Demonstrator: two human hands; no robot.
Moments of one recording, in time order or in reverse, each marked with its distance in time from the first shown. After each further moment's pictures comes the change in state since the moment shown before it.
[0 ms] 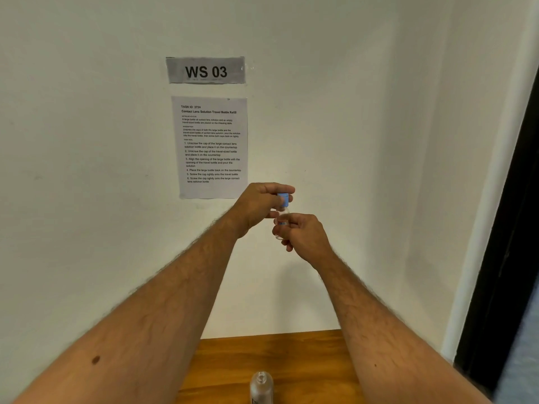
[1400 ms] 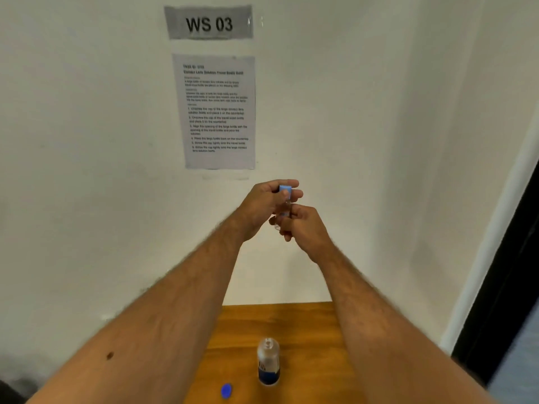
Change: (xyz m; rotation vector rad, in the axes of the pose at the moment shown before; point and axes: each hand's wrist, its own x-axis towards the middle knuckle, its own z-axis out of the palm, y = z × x) left_hand -0.024 -0.055 0.013 -0.152 -0.018 -0.075; right_hand -0.014 0.036 0.023 0.104 -0.128 0.019
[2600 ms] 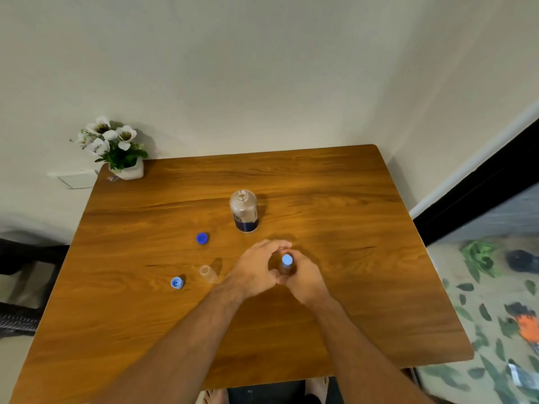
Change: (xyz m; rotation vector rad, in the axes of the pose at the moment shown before) left_hand -0.206 -0.334 0.116 0.617 -0.377 -0.577; right_hand -0.252 0.330 0.045 -0.398 -0.214 0.766
